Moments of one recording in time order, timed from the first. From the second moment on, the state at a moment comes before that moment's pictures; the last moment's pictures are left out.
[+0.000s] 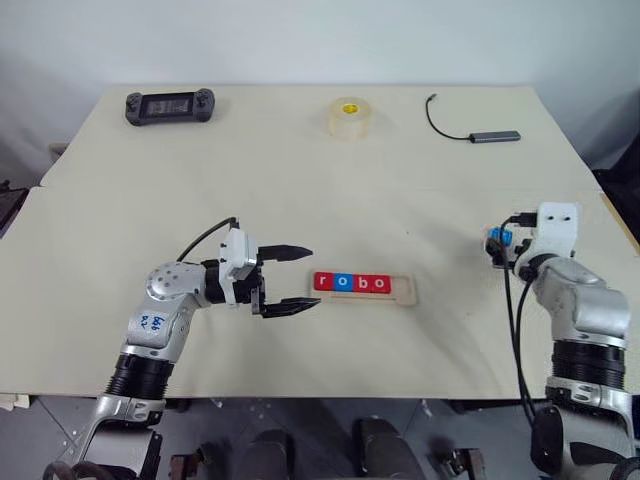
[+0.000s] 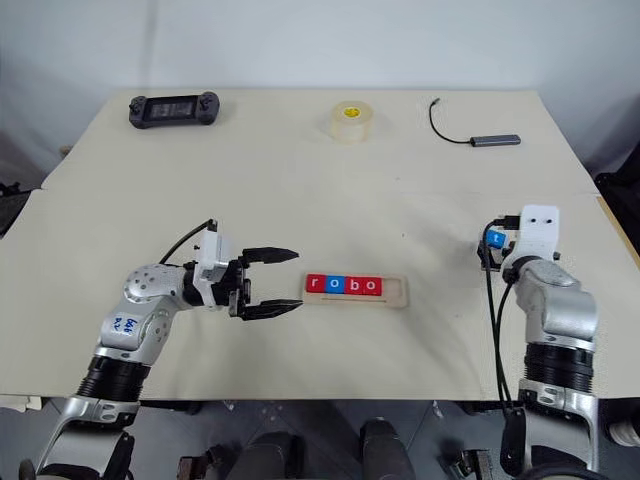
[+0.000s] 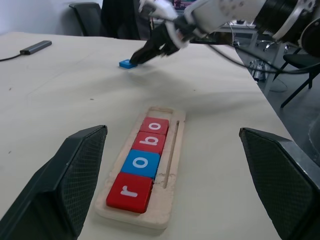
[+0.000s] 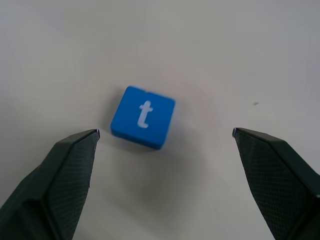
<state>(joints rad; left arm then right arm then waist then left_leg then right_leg) -0.45 0.48 -0.05 0.08 -0.43 0.11 -1.16 -0.55 -0.48 -0.35 0.20 0.17 0.80 0.10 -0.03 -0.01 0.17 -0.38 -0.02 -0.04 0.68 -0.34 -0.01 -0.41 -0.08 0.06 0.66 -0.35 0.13</state>
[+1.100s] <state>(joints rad) -0.46 0.47 -0.06 0.09 -0.43 0.13 -1.19 -0.33 -0.40 -0.38 -0.48 0.30 1.23 0.06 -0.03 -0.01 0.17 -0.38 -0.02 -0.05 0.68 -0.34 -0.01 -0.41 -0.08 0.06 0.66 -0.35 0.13</state>
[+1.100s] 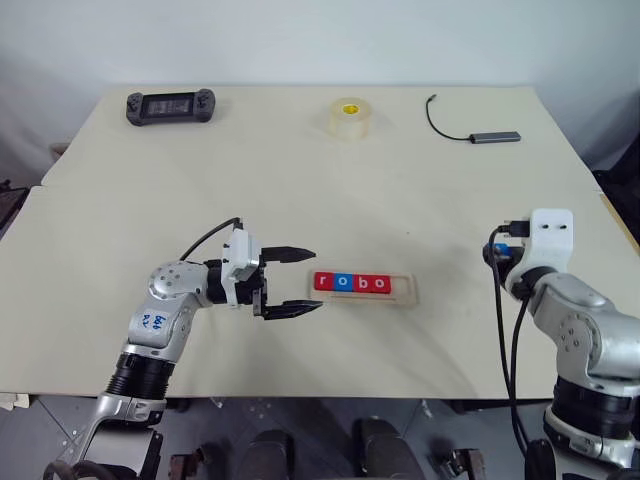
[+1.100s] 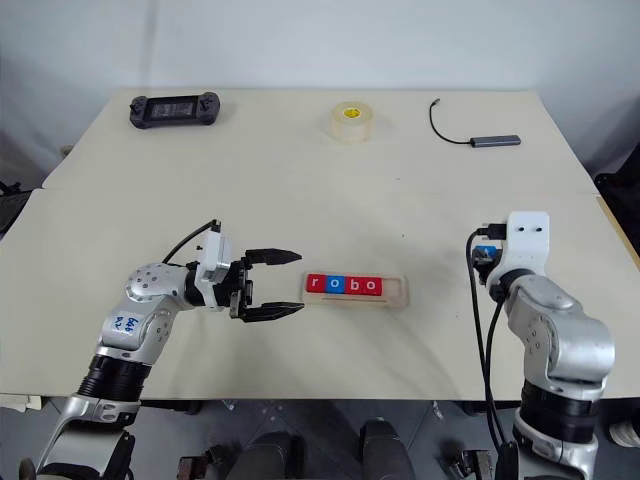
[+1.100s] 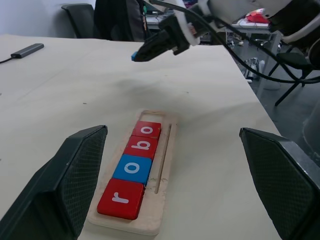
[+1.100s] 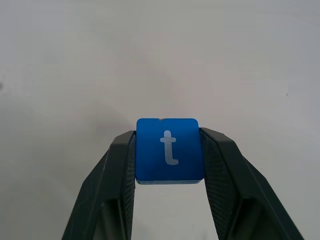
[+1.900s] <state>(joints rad) -0.47 0.47 -0.06 0.09 -0.43 0.13 -1.20 -0.09 -0.78 -0.30 -0.50 0.40 0.98 0.58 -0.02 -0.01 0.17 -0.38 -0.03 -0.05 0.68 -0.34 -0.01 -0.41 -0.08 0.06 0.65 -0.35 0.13</state>
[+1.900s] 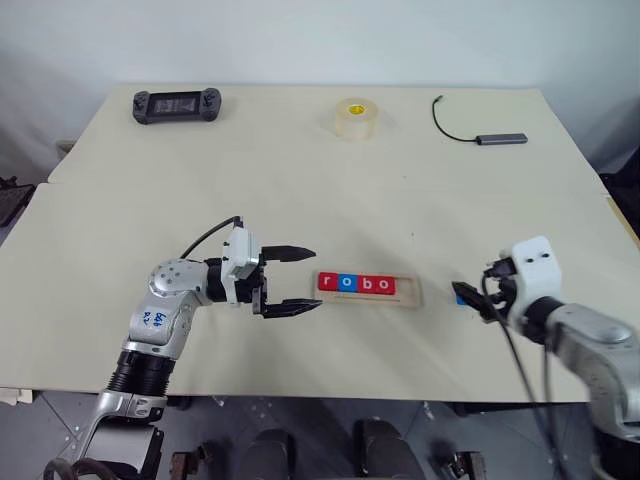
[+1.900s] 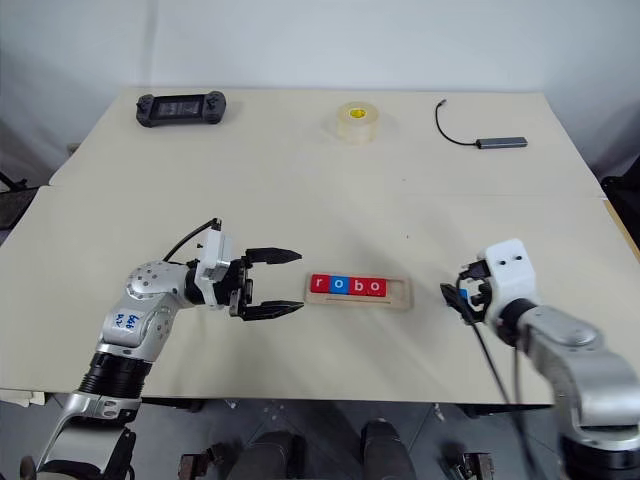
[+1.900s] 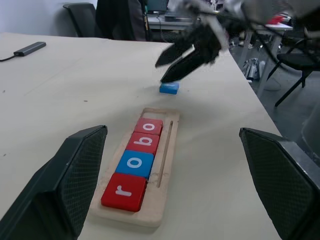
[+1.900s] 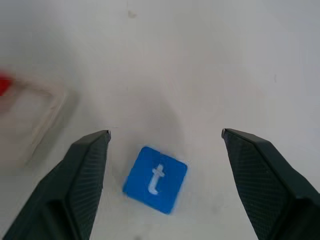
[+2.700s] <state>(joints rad) -0.47 0.48 -0.06 0.08 -0.43 0.13 -1.19 -0.40 -0.96 0.04 0.28 0.20 0.20 1.29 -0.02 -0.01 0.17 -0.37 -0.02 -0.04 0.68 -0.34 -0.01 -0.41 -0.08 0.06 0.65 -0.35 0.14</state>
